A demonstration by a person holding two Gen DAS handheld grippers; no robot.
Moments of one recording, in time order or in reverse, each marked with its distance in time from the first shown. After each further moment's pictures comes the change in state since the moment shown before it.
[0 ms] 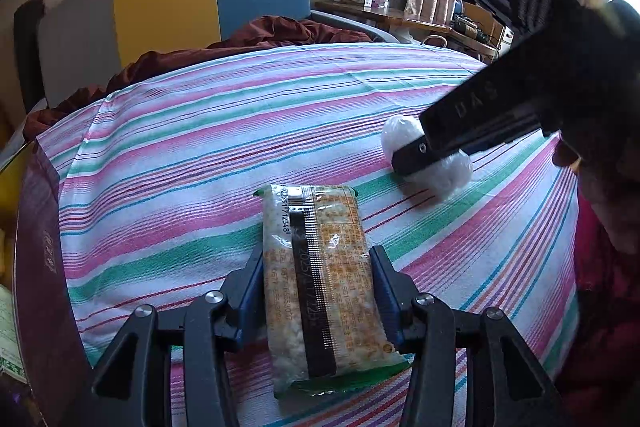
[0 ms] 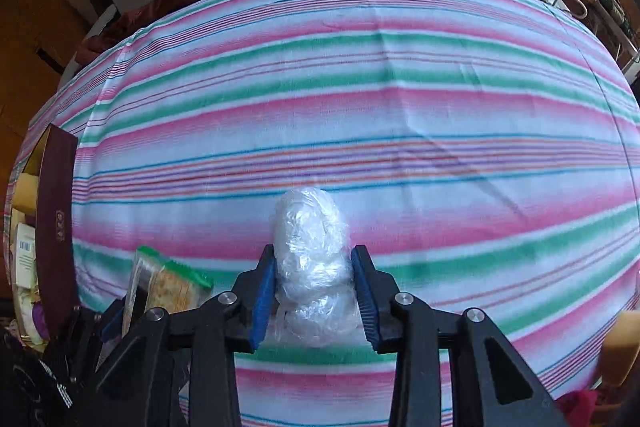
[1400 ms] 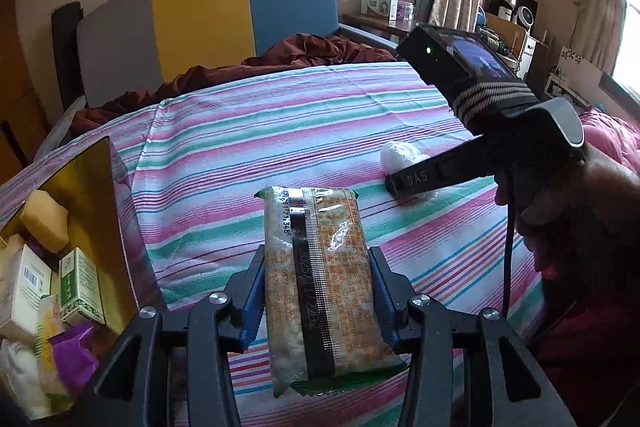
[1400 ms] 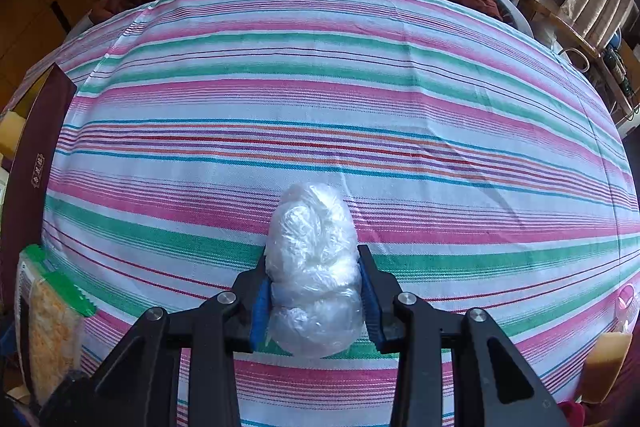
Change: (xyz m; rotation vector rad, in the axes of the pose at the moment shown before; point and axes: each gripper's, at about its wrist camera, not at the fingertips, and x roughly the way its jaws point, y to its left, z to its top) left arm -0.084 -0.005 -0.009 -0.043 -0.028 0.106; right arm 0.010 0.040 -0.023 -0.185 -0.074 -0.129
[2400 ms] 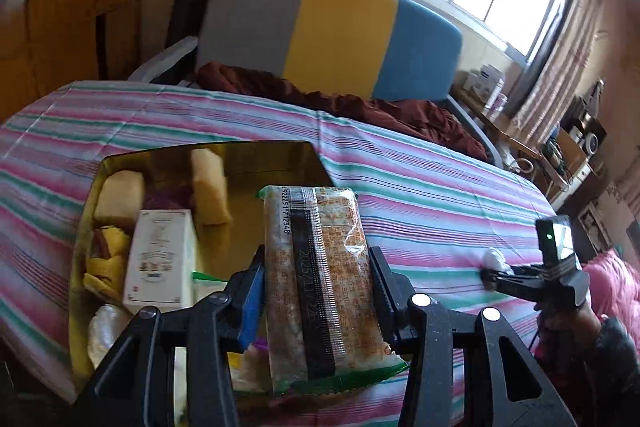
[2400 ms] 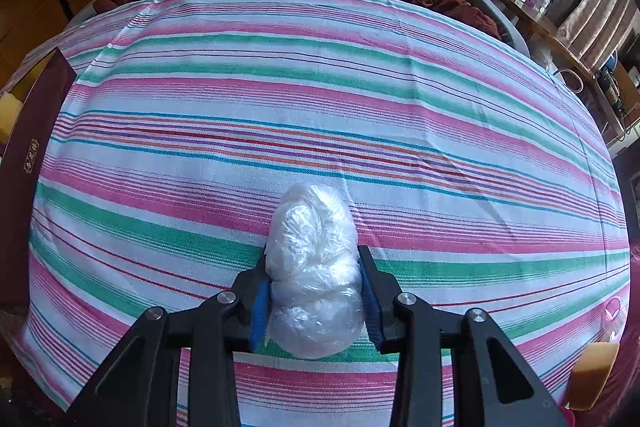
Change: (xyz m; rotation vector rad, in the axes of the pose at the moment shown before) left arm -0.092 0.215 -0.005 -0.473 -0.055 0.088; right arm 0.007 0.000 0.007 -0.050 -0.028 -0.053
